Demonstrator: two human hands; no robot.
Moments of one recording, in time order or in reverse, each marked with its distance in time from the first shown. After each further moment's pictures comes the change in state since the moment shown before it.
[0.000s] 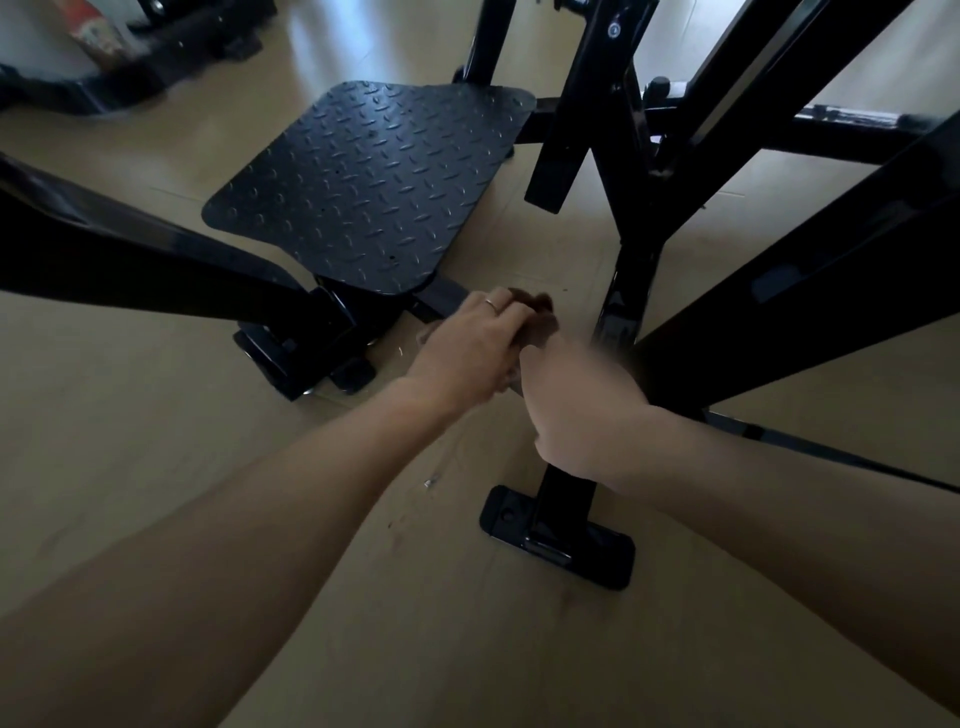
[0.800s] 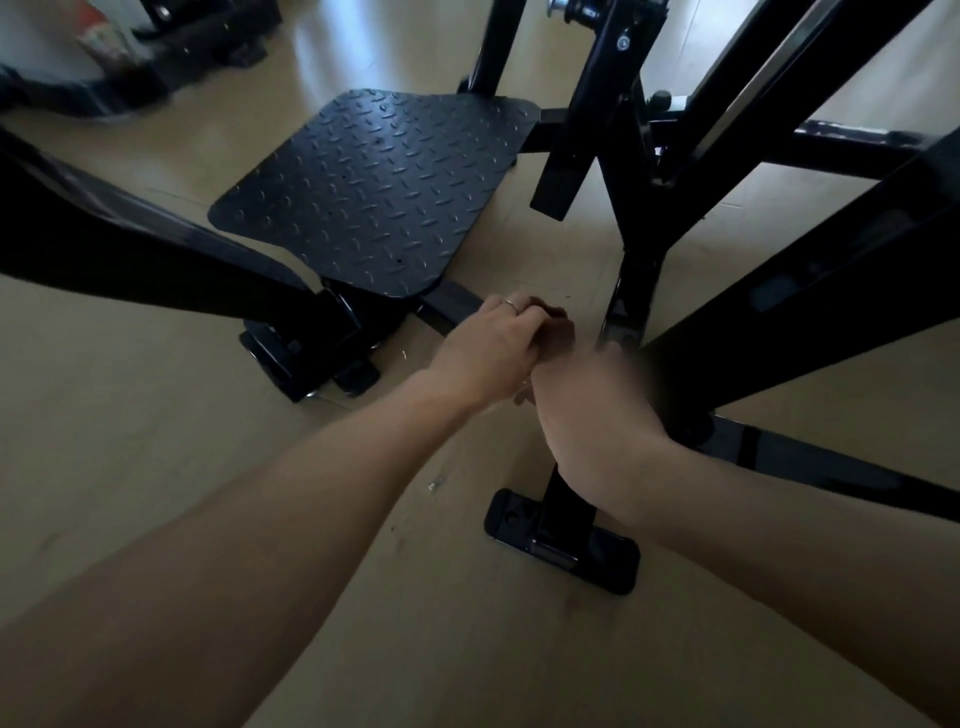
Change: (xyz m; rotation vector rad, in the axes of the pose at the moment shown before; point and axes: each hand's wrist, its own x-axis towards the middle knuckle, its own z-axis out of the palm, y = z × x) left_hand 0.008 0.015 -0.003 -0.016 -0.057 -0.020; right_hand -0.014 -0.007 0.012 -0.418 0.050 0.008
